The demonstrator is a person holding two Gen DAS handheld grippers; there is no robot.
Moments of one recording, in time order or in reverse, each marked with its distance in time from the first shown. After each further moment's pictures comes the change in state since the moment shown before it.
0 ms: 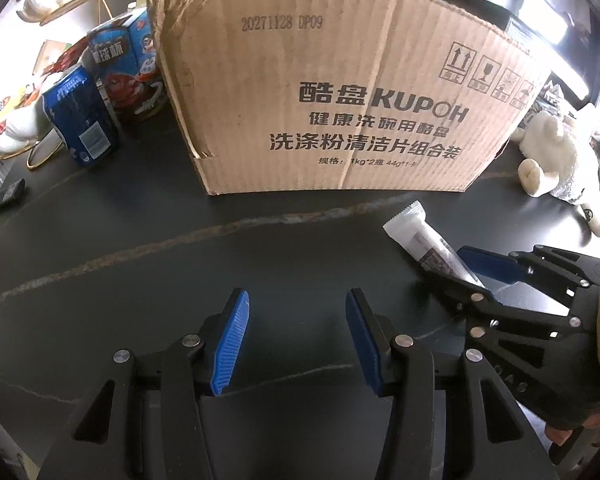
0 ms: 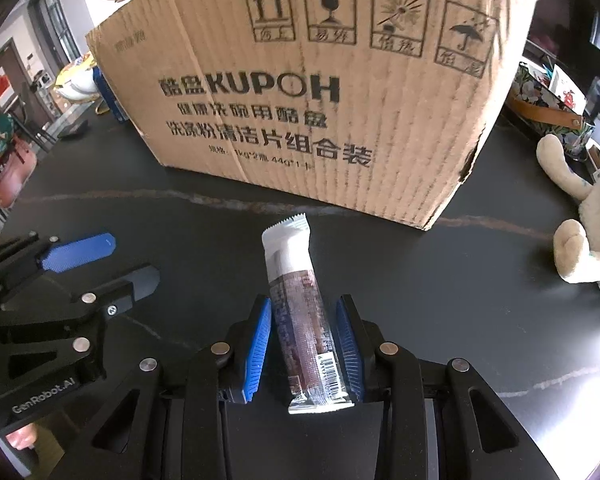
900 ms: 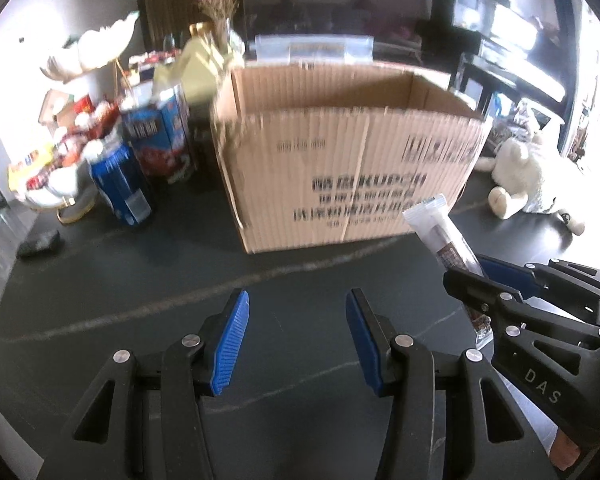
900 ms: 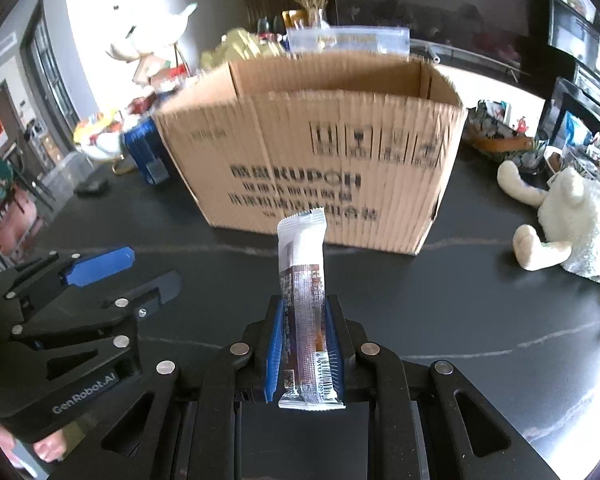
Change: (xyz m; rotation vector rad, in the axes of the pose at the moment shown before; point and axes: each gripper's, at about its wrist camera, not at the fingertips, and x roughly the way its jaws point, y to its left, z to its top) left arm -0.079 0.011 0.000 0.088 -0.197 0.013; right arm -0.089 0.044 -0.001 0.130 -0.222 -0.021
